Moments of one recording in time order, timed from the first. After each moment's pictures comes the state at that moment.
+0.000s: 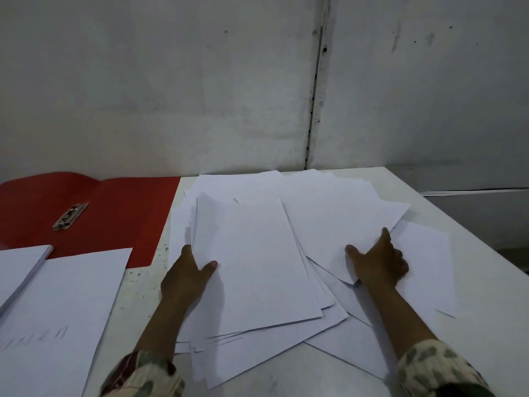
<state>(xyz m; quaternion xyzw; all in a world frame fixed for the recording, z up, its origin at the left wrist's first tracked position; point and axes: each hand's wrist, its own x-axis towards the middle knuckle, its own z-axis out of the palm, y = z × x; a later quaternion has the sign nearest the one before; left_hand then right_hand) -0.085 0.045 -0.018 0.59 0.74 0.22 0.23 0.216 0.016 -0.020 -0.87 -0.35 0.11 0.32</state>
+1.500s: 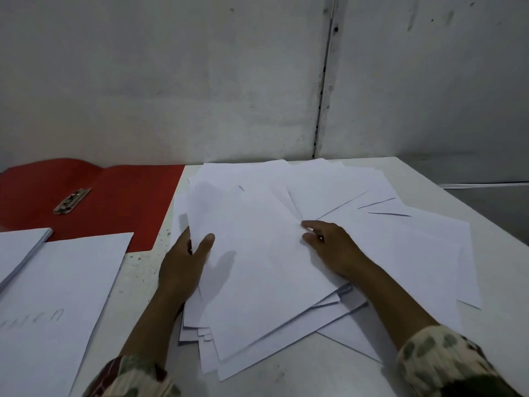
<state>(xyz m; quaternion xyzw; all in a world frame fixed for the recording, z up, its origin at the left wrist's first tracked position) -0.087 0.030 -0.025 0.57 0.67 0.38 0.29 0.160 0.026 -0.012 -0.68 -0.63 0.24 0.28</state>
